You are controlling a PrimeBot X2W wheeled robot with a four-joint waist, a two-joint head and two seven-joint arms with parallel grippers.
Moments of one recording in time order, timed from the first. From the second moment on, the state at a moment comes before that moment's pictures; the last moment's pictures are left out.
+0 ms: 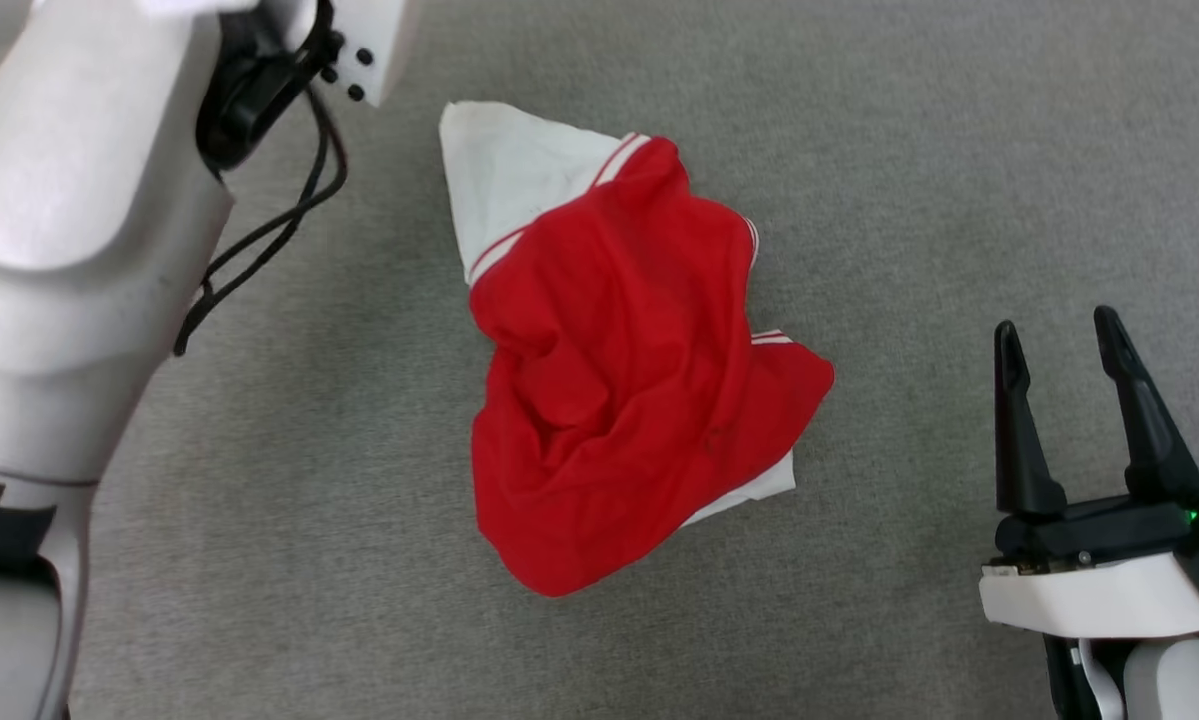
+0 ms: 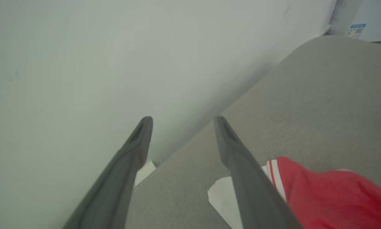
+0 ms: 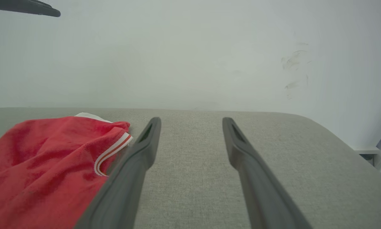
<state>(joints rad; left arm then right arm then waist) -1.28 0.41 -0.64 0.48 -0.49 -0.13 0.37 -0.08 -0.05 -0.01 -0.14 0.07 0.13 -0.26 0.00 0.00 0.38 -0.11</state>
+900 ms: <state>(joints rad) -1.45 0.57 -1.27 0.43 -0.91 -0.13 0.88 -0.18 -0.05 -0.01 -0.17 0.08 0.13 -0.26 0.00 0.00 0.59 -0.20</state>
